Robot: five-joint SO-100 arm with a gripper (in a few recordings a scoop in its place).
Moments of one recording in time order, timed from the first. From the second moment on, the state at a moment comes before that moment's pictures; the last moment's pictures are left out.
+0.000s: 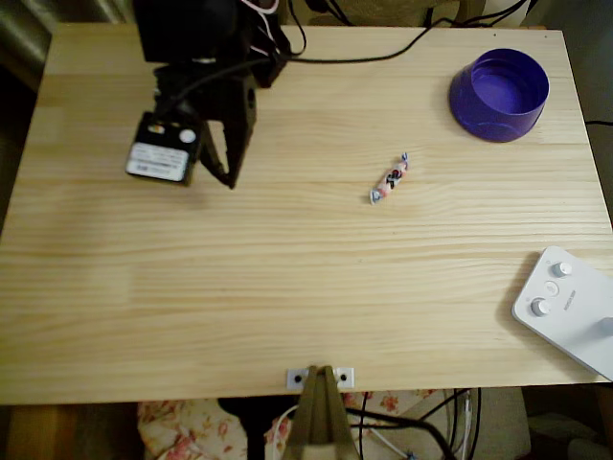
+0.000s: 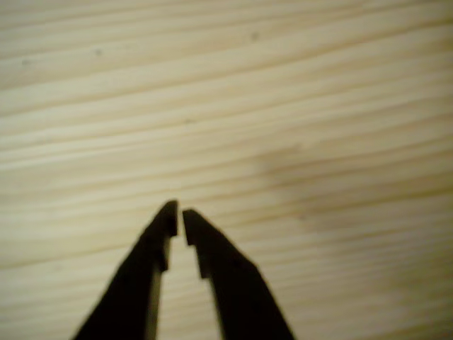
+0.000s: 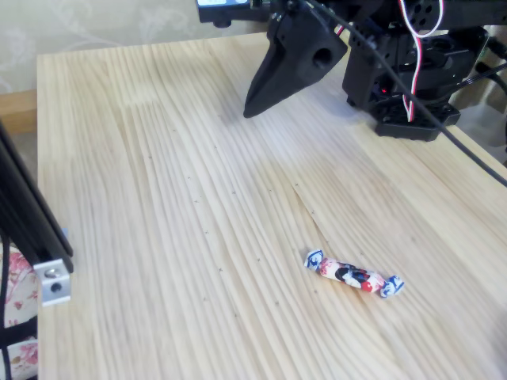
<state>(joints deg) 4.0 188.1 174.3 56.0 12.4</state>
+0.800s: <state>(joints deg) -7.6 188.1 164.4 69.9 31.3</state>
